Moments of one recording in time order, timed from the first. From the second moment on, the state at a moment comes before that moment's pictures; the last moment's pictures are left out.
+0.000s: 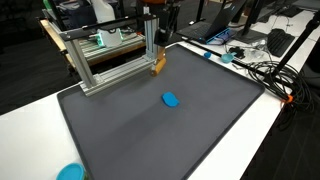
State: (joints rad) arm 0.02 0.15 0.02 -1.93 -0.20 1.99 -0.31
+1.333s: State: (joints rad) arm -0.05 0.21 0.03 -1.65 -0.10 1.83 -1.06
